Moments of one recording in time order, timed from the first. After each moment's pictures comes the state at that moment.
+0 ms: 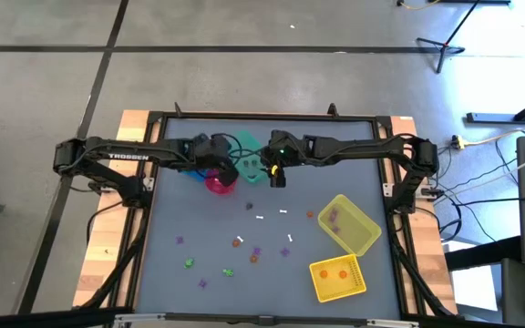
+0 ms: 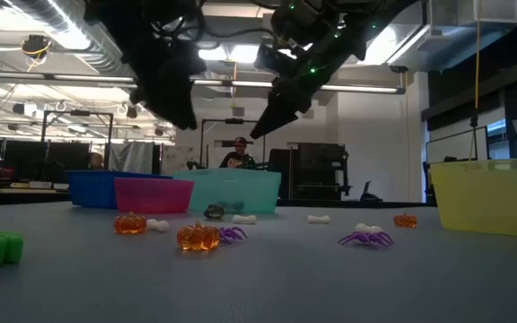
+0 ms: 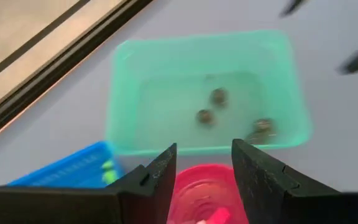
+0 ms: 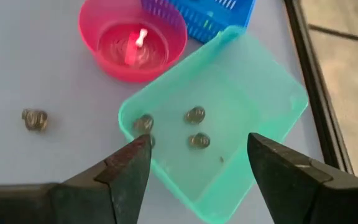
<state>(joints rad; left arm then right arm) 0.19 1.32 0.91 -0.50 -0.39 -0.42 -0.19 1.79 1.29 -0.26 0.06 -0.35</state>
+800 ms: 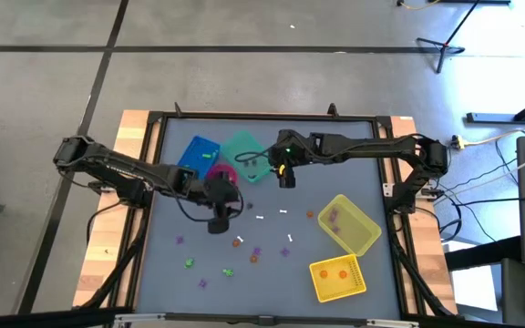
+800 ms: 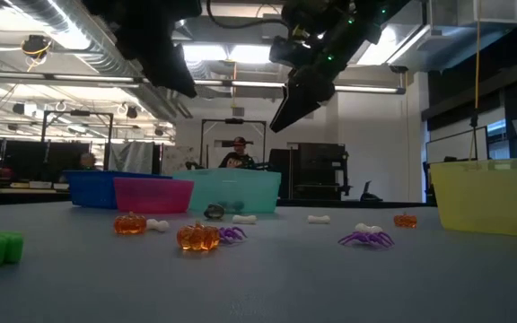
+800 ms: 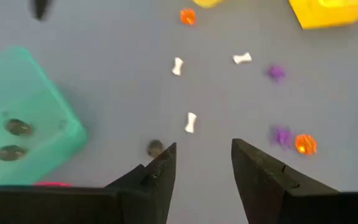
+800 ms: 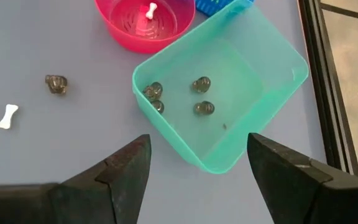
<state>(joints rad) -0.17 1.34 0.91 -0.38 -0.14 -0.22 -0.19 1.71 1.29 -0.43 0.05 -0.35</state>
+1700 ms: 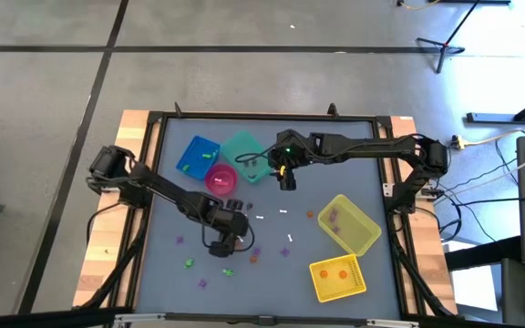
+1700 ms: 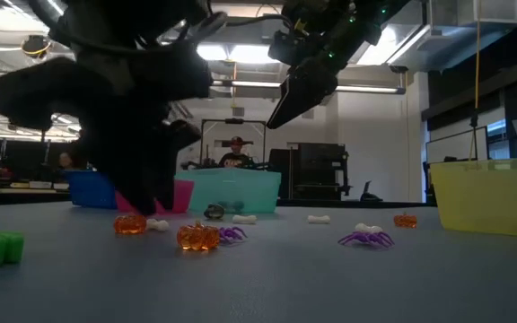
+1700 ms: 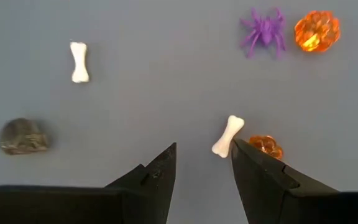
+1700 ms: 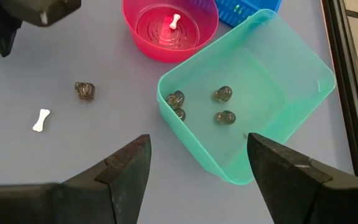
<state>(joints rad) -0.28 1.73 0.91 -0.27 -0.04 -0.06 -0.19 1.71 1.29 -0.42 -0.04 -0.35</state>
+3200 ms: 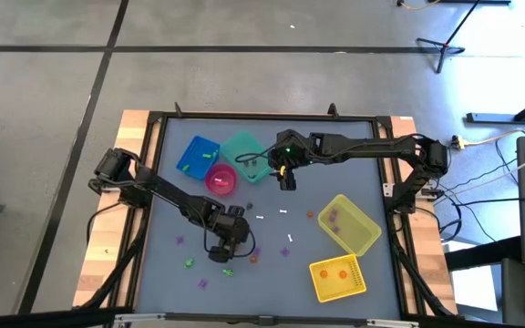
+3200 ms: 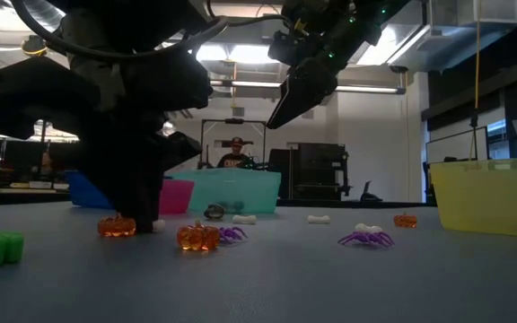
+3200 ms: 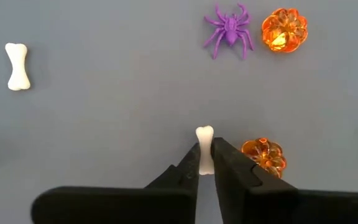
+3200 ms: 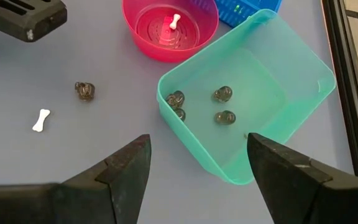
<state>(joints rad) -0.30 1.79 0.91 -0.24 0.02 -0.08 -0.19 1.71 1.29 -0.42 -0.04 -0.35</state>
